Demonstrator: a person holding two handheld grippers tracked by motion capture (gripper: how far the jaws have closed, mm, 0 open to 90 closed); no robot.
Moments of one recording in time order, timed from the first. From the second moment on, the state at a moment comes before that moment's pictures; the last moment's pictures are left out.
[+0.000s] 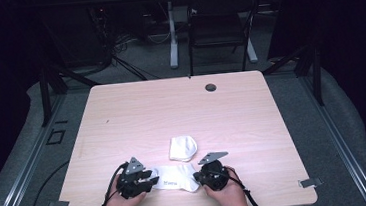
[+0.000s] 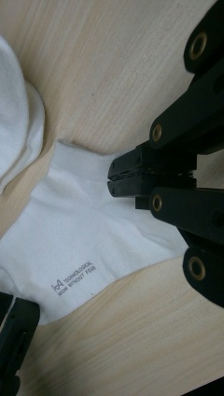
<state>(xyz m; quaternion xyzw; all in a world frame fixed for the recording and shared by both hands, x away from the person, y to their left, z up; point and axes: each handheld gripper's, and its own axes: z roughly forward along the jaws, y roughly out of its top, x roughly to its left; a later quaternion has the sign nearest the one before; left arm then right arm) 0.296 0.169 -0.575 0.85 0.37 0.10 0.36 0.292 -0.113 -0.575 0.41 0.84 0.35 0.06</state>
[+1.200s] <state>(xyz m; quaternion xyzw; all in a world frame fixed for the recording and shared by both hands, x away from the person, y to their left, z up) 0.295 0.188 -0.556 0.81 0.39 0.10 0.42 0.345 -0.137 -0.550 0.49 0.75 0.43 0.09</state>
